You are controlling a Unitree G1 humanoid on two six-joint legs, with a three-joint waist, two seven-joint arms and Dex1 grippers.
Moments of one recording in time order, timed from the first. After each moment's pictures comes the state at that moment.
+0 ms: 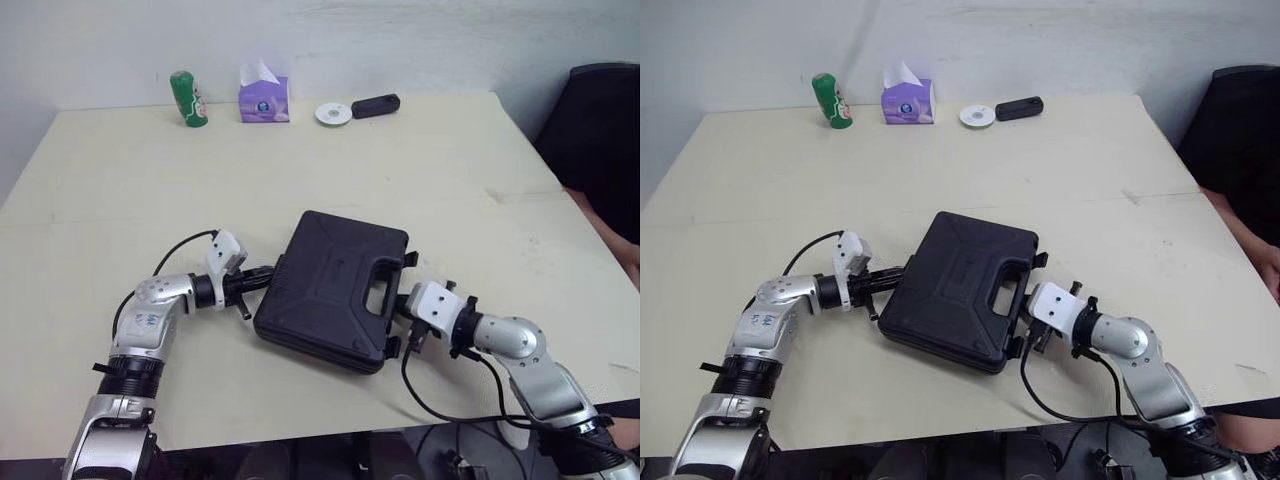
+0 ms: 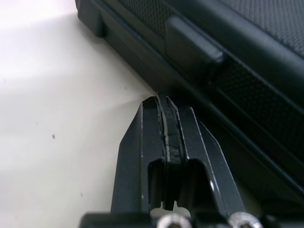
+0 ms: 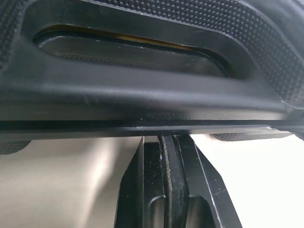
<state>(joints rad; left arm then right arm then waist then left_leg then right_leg) -0.44 0.49 0.02 0.23 -0.25 0.35 -0.96 -0.13 -0.61 0.15 -0.20 -0.02 0.12 0.76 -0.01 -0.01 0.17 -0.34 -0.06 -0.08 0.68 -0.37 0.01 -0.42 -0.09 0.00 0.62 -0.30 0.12</state>
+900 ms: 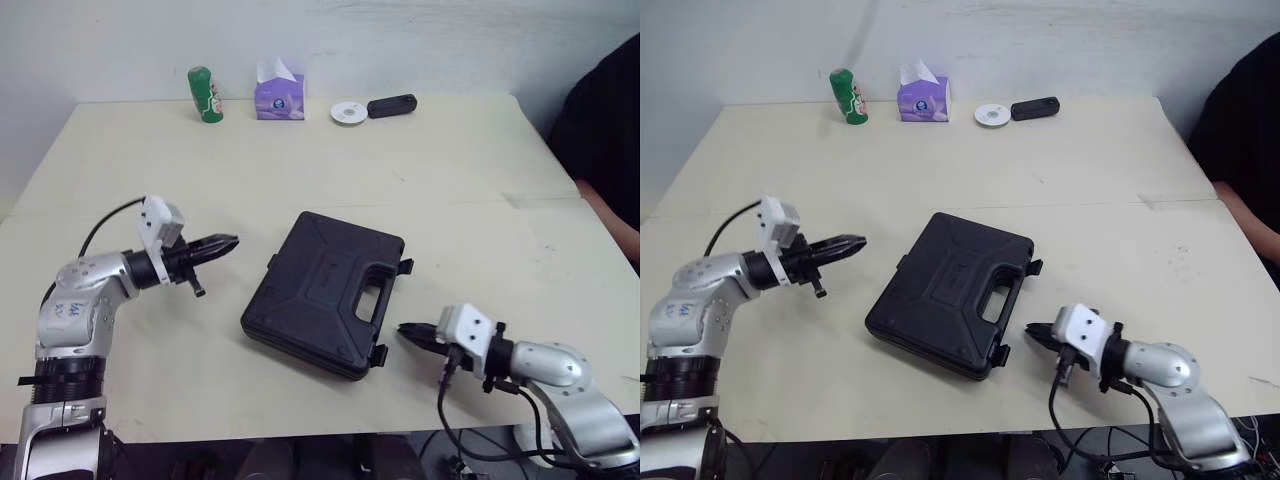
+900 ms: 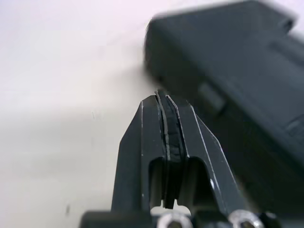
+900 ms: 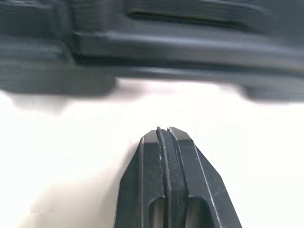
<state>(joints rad) -0.47 0.66 0.20 0.03 -0.45 0.48 -0.99 0.12 -0.68 -0.06 -0.34 0.20 0.15 0.91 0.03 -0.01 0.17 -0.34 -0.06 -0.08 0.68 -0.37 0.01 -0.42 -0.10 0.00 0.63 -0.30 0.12</state>
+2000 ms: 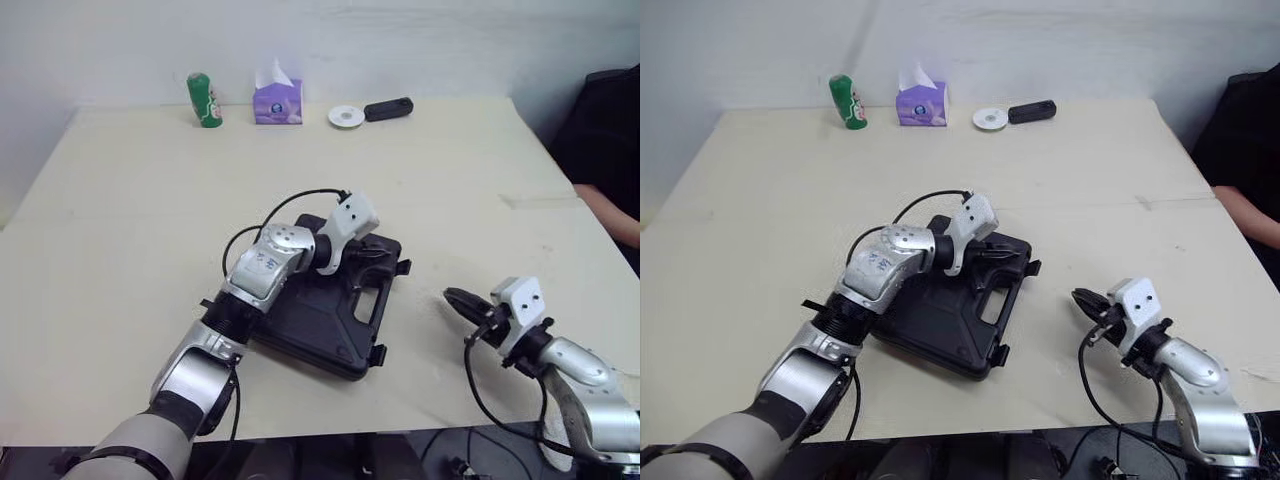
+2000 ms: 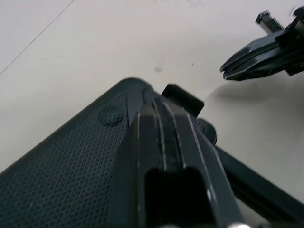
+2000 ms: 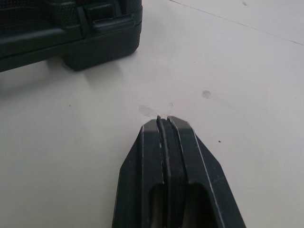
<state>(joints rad) -0.85 0.17 -0.34 0.30 -0.16 0.57 -0.74 0.06 -0.55 -0.20 -0.20 0.33 0.20 0.70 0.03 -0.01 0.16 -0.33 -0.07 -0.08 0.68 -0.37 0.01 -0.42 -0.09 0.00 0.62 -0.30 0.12</state>
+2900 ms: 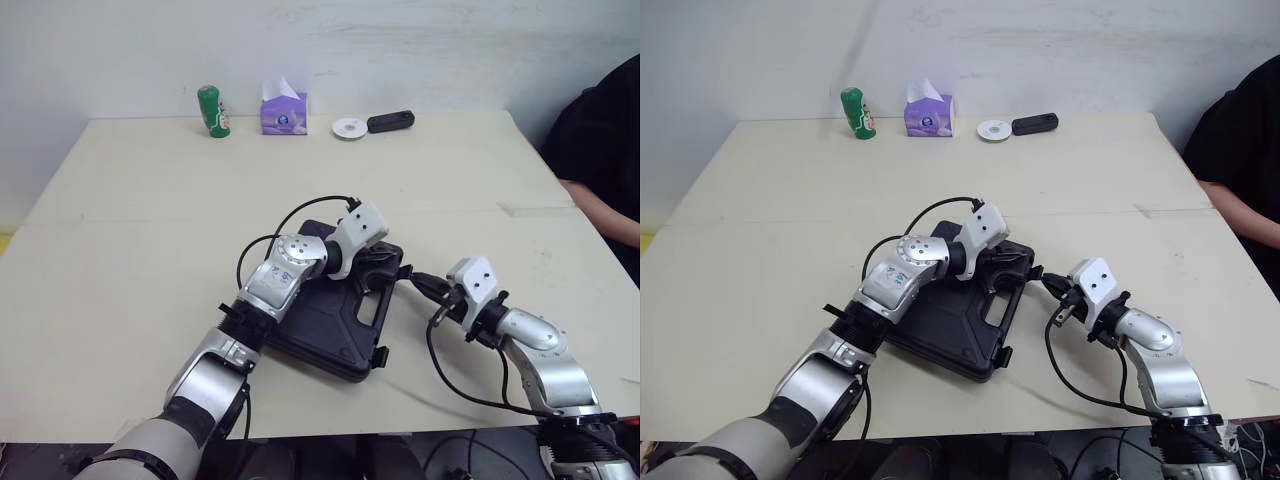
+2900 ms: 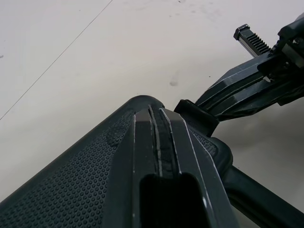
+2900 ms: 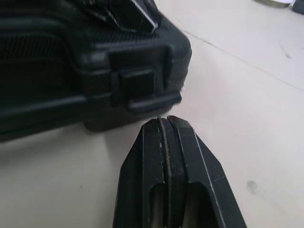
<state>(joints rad) -0.82 0.10 -0.34 0.34 -0.08 0.48 -0.65 -0.16 -0.51 -0.05 -0.06 0.23 0.15 0.70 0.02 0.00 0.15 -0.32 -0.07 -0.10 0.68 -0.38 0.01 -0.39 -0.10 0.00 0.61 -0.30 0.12</state>
